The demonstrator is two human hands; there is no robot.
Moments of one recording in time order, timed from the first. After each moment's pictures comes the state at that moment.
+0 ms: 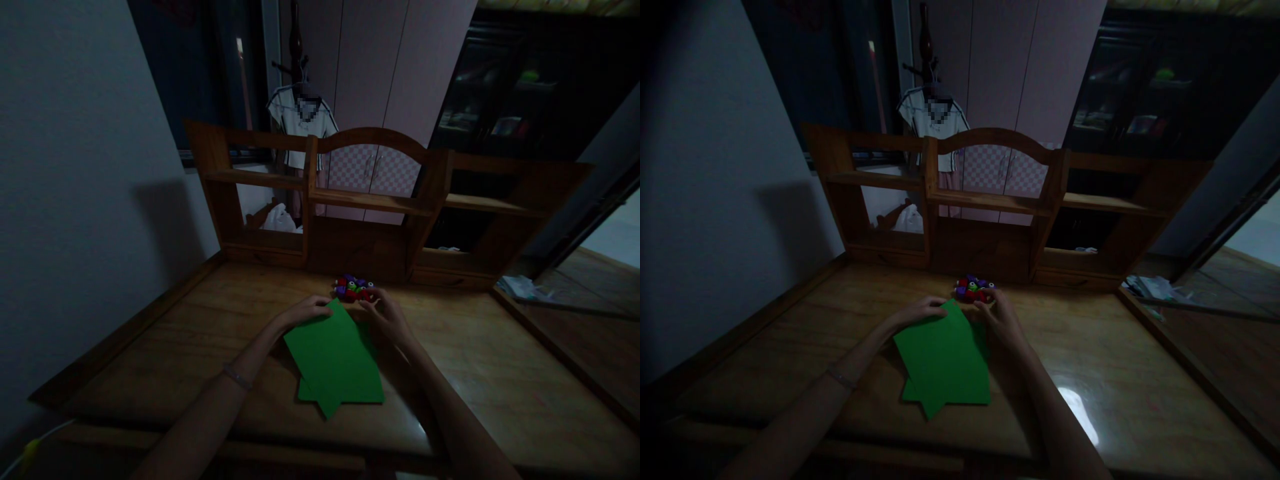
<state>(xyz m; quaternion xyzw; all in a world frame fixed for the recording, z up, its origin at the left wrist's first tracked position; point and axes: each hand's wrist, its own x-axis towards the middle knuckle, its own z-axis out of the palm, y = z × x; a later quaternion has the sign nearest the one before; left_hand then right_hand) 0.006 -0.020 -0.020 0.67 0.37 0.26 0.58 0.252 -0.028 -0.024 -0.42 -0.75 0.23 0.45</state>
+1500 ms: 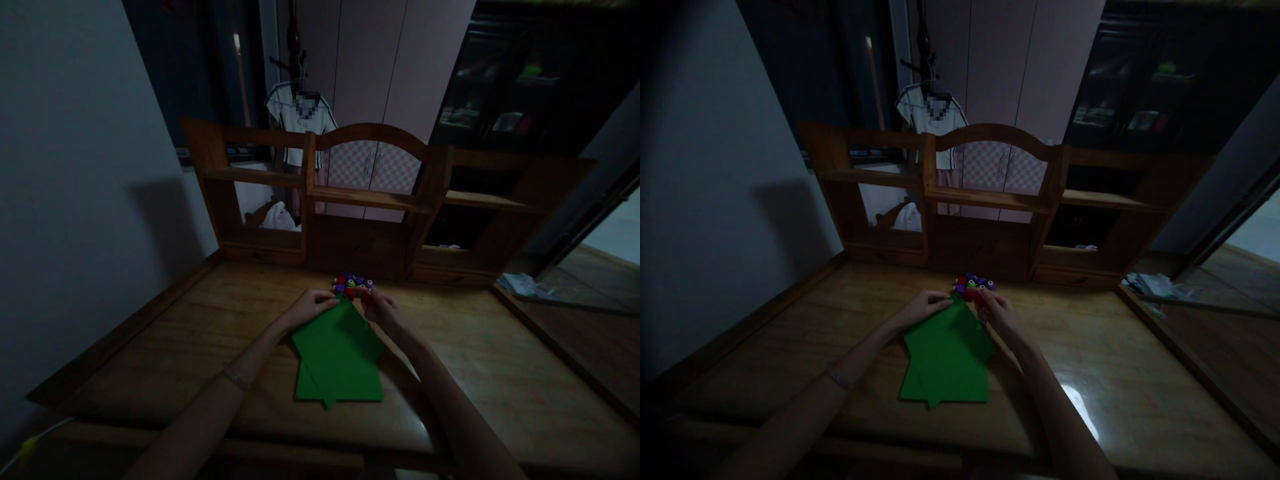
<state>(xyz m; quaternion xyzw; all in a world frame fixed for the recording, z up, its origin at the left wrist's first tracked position) 0.017 -0.022 -0.022 0.74 0.37 0.37 0.42 0.242 -0.037 -0.010 -0.34 -0.56 0.58 0.48</state>
